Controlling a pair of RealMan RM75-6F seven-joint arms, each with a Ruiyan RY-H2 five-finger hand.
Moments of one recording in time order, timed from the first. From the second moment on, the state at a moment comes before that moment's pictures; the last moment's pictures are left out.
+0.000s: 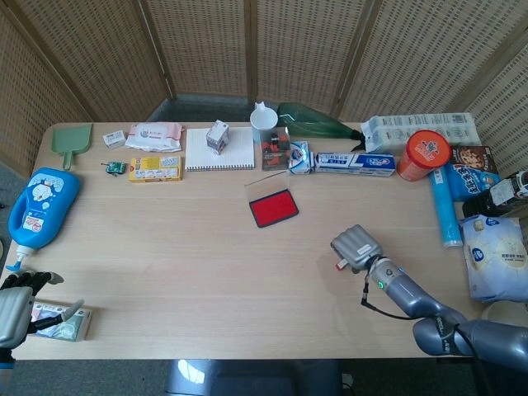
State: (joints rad) left arm 0.00 -1.14 0.02 -1.71 1.48 1.48 0.09; right arm 0.89 -1.30 -0.06 -1.51 -1.06 0.71 -0.43
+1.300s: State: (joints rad) left arm 0.00 -1.14 0.02 -1.71 1.49 1.49 0.07; right arm 0.86 -1.27 -0.03 -1.57 -1.05 0.74 -0.45
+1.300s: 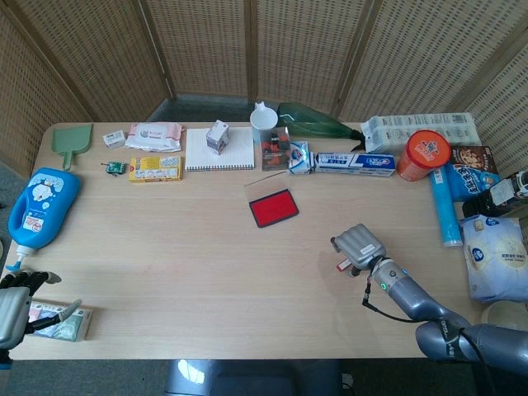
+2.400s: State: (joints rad) left arm 0.05 -1.14 0.02 -1.69 1.49 1.55 0.01; right arm 0.54 -1.15 0.13 -1.74 -1.18 1.20 -0.01
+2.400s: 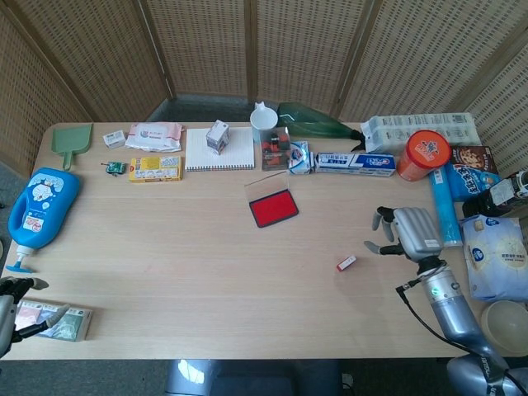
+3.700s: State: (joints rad) left arm 0.11 -1.19 0.04 -1.65 1.56 1.64 0.00; right arm 0.18 -1.20 0.05 -1.76 -1.33 1.53 -0.07
